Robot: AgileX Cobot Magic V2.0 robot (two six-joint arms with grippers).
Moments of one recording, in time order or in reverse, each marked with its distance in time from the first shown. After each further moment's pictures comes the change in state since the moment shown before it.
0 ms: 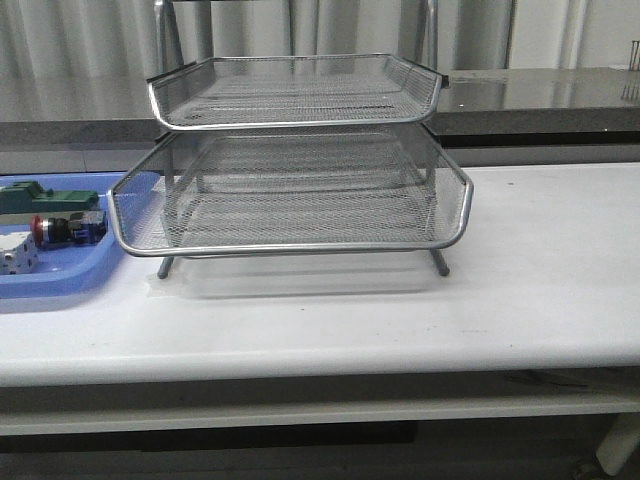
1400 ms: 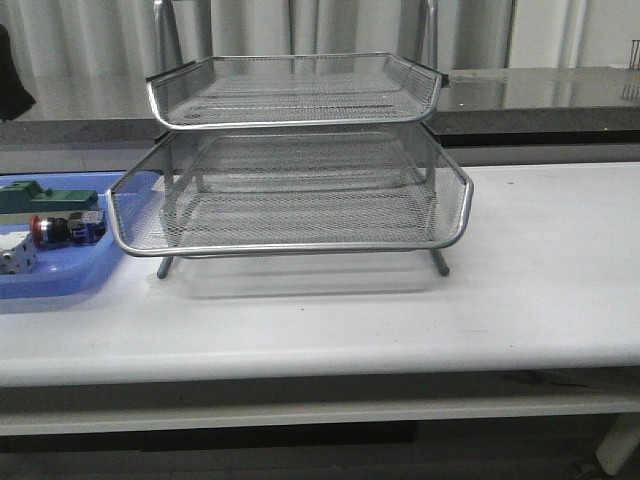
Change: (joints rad) left arm -0.049 0.599 -0.494 -0.094 0.279 0.717; right arm 0.000 0.000 0.000 -0.002 0.000 0.000
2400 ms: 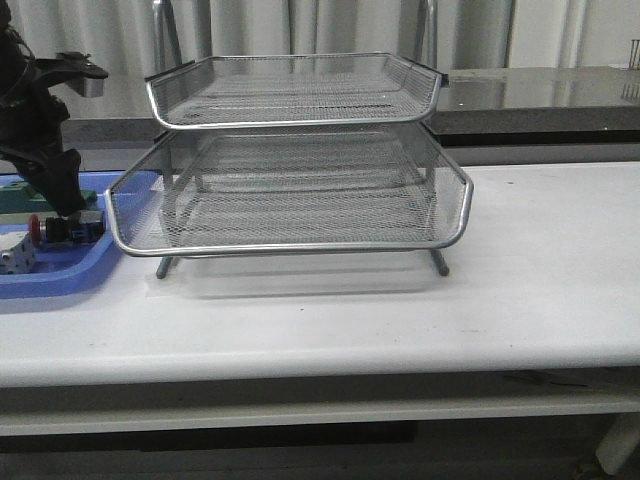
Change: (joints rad) left arm -0.012 0.532 -0.459 0.123 0.121 0.000; right arm 0.000 0.000 0.000 0.000 0.000 0.000
